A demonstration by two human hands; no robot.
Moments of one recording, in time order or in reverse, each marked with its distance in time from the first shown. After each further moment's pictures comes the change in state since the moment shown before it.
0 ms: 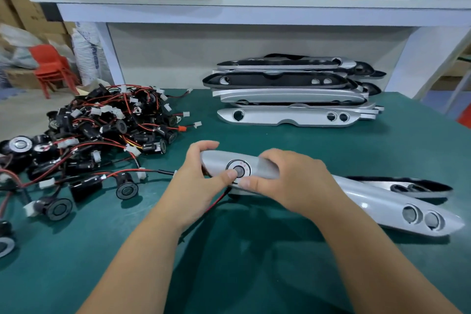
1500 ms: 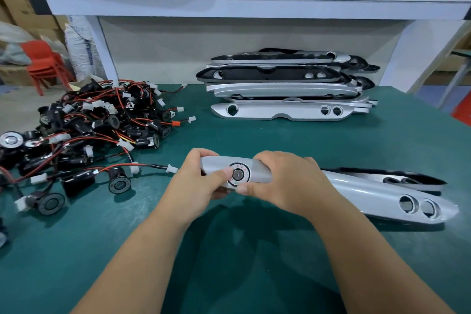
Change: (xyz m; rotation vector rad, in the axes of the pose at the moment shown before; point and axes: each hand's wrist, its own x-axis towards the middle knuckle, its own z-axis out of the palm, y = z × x) left_hand -0.011 0.006 0.019 -0.249 0.010 -0.172; right_hand -0.003 0.013 0.009 -0.097 -0.019 -0.080
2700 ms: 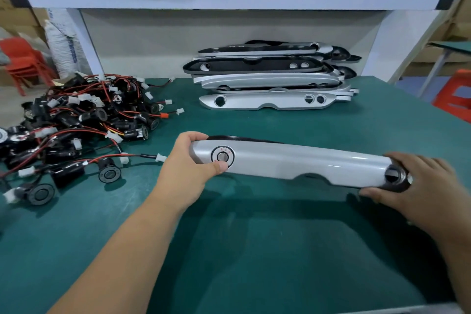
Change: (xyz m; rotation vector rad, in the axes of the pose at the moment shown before) left_hand 0.001 -0.010 0.004 0.226 0.102 0.165; right_hand -0.105 0.177 -0.023 -0.166 0.461 0.340
